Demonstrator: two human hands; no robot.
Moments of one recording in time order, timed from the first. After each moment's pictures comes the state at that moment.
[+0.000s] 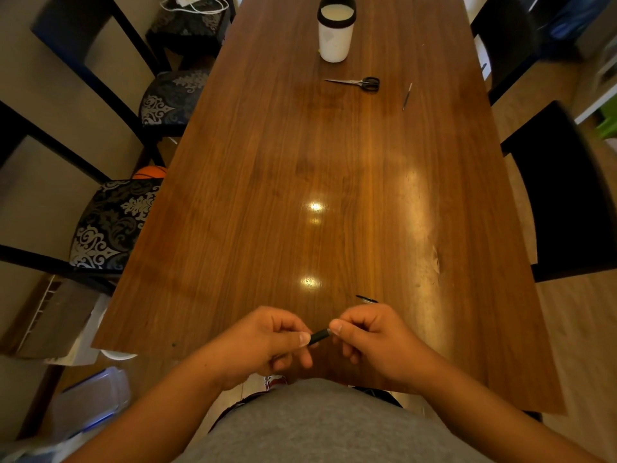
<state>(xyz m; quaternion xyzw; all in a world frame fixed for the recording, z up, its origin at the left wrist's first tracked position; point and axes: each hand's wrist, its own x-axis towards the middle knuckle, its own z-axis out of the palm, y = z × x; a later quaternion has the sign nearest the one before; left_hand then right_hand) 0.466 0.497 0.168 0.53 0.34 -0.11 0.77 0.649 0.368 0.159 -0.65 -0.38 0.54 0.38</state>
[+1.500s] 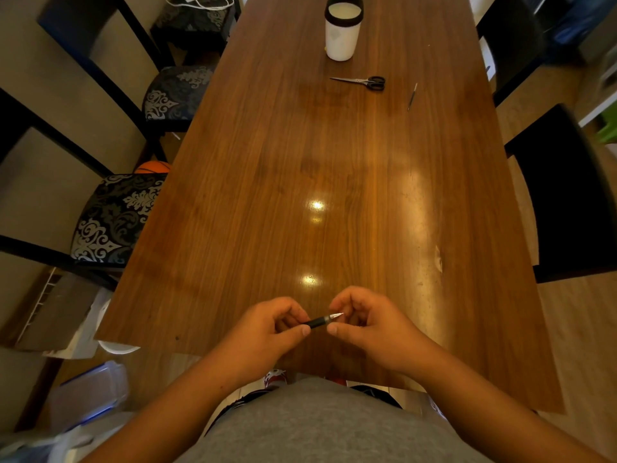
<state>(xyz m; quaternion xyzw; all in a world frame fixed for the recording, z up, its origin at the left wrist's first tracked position) 0.456 0.488 0.148 0.74 0.37 0.03 0.56 0.645 0.377 0.155 -0.68 -0.40 0.50 0.36</state>
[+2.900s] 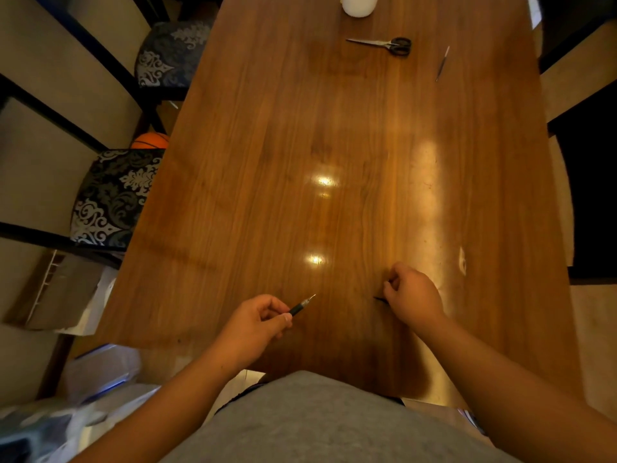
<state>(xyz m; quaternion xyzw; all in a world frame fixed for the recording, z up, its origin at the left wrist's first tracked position) 0.451 0.534 0.088 0.59 0.51 -0.02 0.62 0.735 0.415 0.014 -0.87 -0.39 0.27 0.11</state>
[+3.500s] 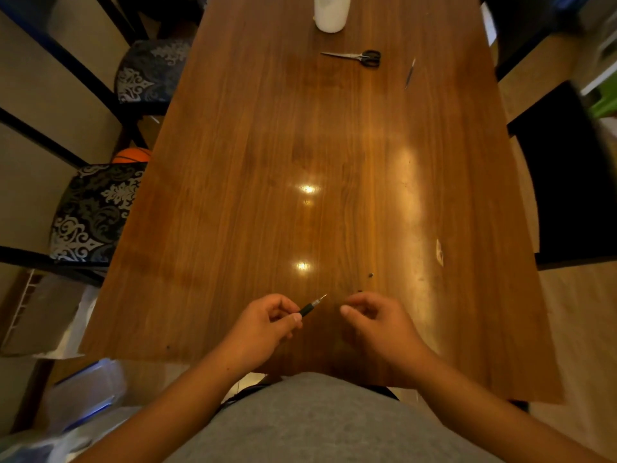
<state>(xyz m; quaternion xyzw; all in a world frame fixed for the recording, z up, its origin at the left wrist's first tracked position) 0.473 0.513 0.111 0.62 0.46 -0.03 0.63 0.657 0.380 0.103 -0.77 -0.25 0.47 0.35</state>
